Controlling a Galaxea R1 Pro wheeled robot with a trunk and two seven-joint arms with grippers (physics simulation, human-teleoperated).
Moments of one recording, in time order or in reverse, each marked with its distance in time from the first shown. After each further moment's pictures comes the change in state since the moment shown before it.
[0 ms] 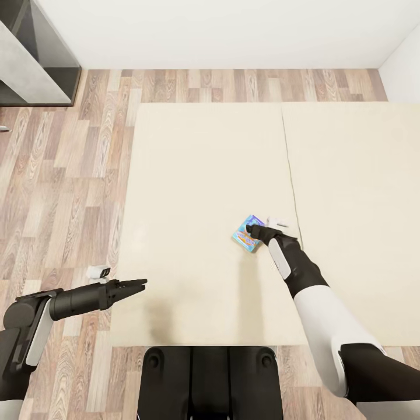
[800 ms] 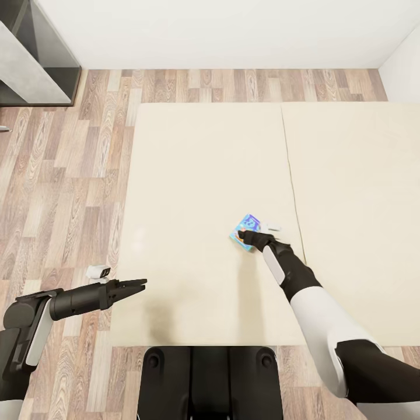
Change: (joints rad) left arm 0.000 0.000 0.000 0.000 0.000 0.000 0.006; right arm -0.005 0.004 0.058 0.105 0.004 -0.087 0.082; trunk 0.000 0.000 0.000
